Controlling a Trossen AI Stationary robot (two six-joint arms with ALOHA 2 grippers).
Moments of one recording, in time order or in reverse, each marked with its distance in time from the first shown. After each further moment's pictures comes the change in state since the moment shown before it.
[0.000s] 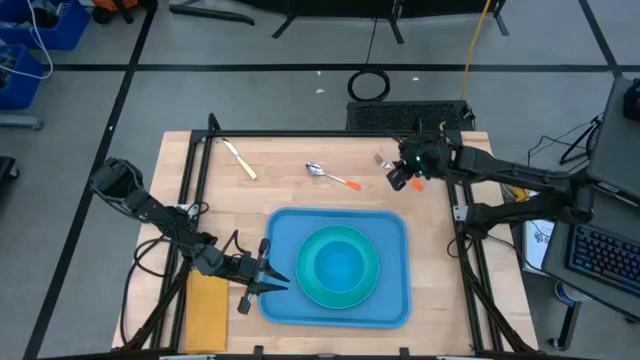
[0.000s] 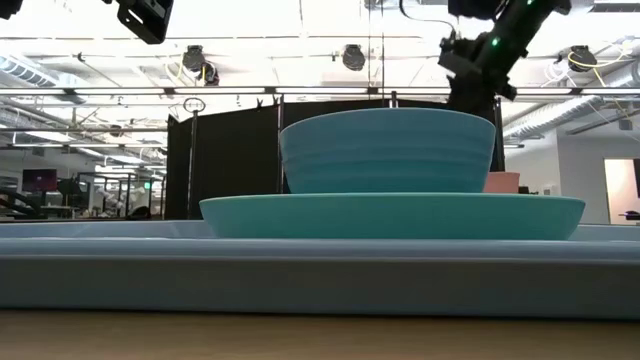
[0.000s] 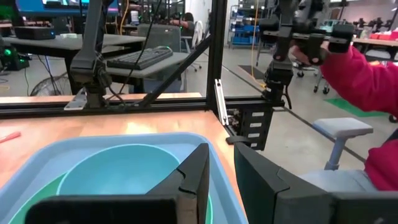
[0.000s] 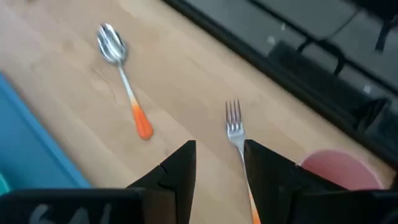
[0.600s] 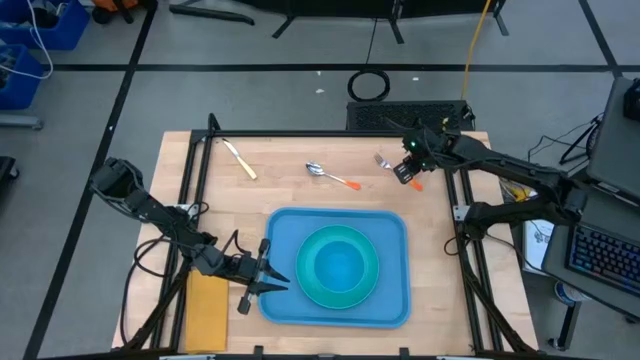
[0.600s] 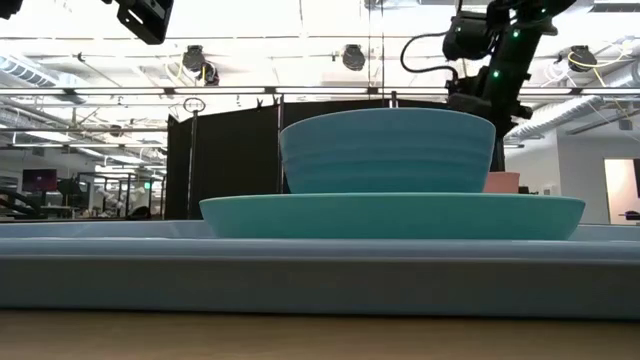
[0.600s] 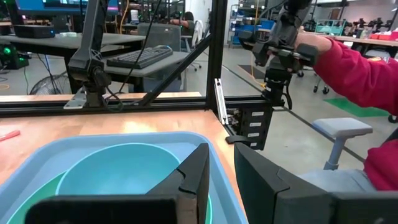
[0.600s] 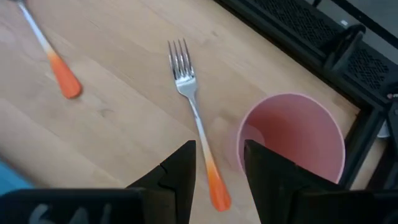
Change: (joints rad) left arm 0.000 0.000 0.001 -0.003 0.001 -0.006; right arm -0.215 0.092 -0.001 -0.133 -0.073 -0.059
